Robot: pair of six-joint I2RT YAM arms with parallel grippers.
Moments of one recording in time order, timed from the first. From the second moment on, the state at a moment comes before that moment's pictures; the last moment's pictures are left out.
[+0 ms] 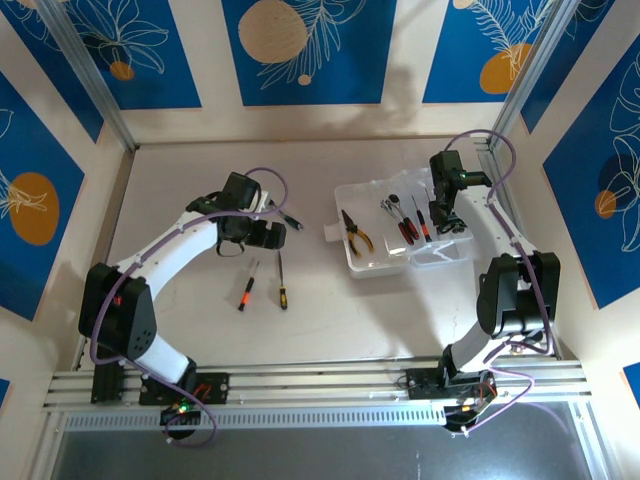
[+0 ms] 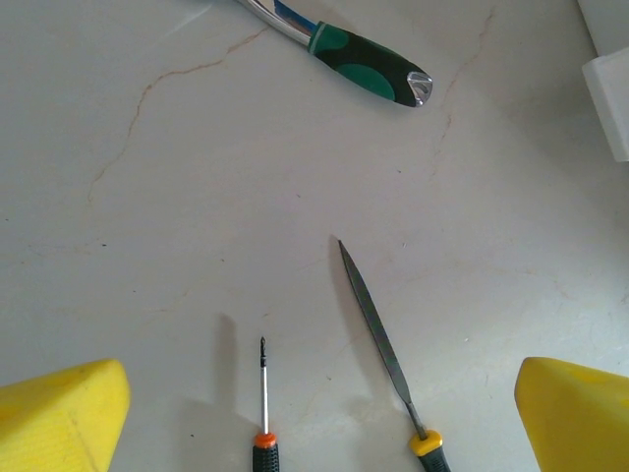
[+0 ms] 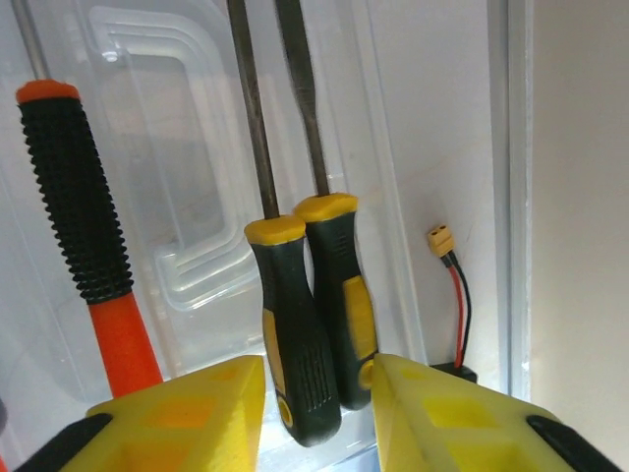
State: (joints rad) left arm -0.44 1.55 1.20 -0.73 0.06 -0.20; right arm 0.08 1.61 1.33 -1.00 0.41 0.06
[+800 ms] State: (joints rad) left arm -0.44 1.62 1.07 -0.76 -0.07 -0.21; right arm 0.25 1.46 1.37 -1.02 0.29 0.07
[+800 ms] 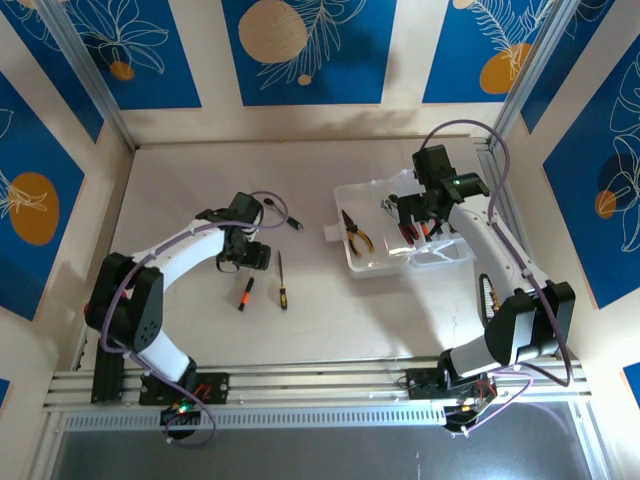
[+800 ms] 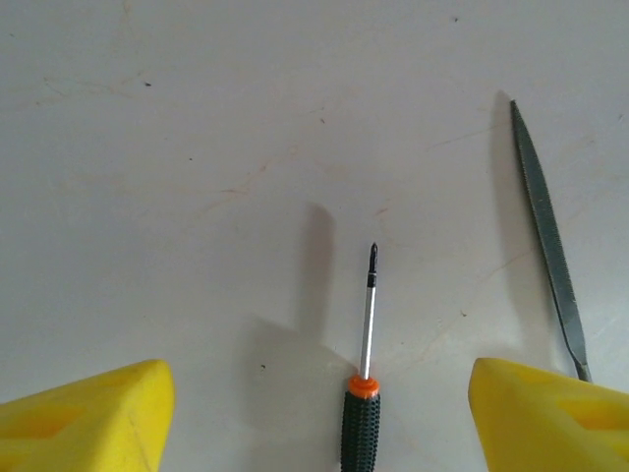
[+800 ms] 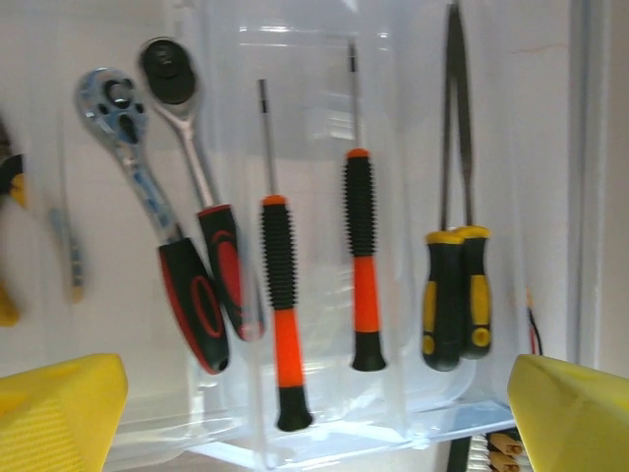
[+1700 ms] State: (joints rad) left arm -0.39 2.20 1.76 -0.72 0.04 -0.26; right arm 0.33 1.57 1.37 -0.96 0.23 0.06
